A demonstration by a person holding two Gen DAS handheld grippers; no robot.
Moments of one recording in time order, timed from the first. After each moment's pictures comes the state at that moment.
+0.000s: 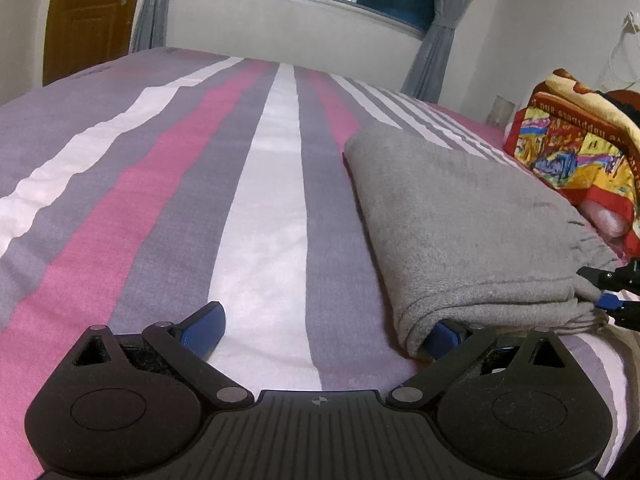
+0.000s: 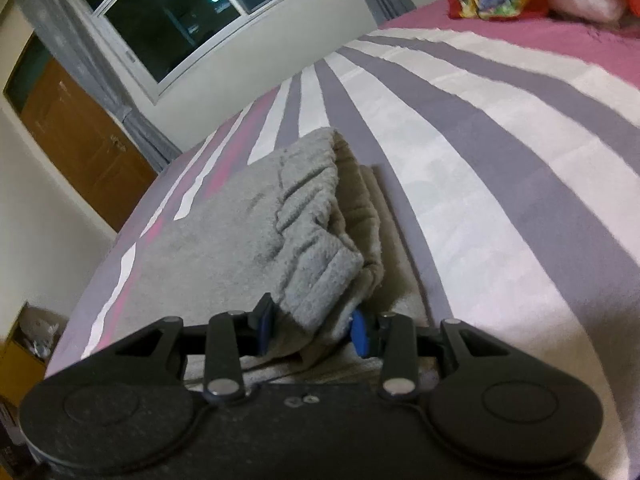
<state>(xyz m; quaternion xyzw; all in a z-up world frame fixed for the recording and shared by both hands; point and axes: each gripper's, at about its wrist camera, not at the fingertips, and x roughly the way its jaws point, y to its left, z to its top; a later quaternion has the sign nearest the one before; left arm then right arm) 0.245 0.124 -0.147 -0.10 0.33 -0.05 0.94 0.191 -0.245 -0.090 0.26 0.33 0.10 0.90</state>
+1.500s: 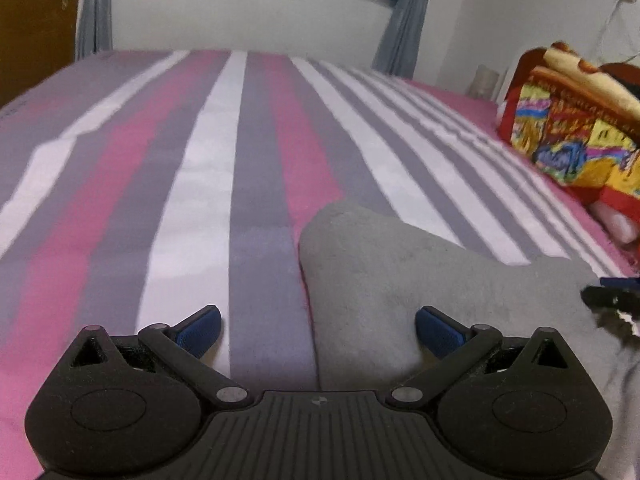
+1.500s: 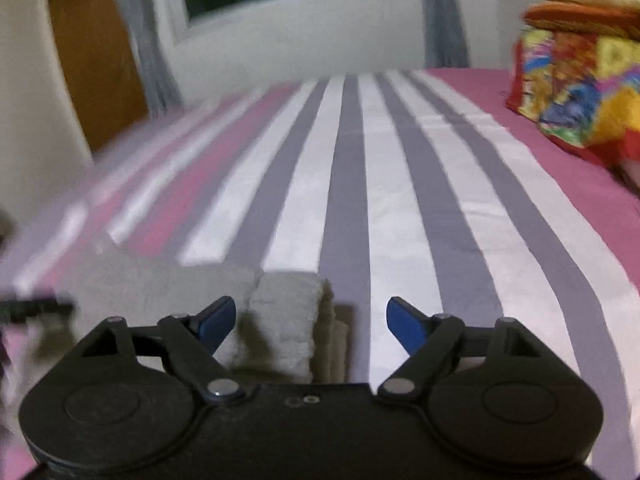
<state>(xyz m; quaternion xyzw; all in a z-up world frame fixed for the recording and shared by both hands) 0.432 0.088 -0.122 -0.06 0.37 -0.10 0.92 0.315 -0.225 -0.053 -0.01 0.37 0.09 0.93</state>
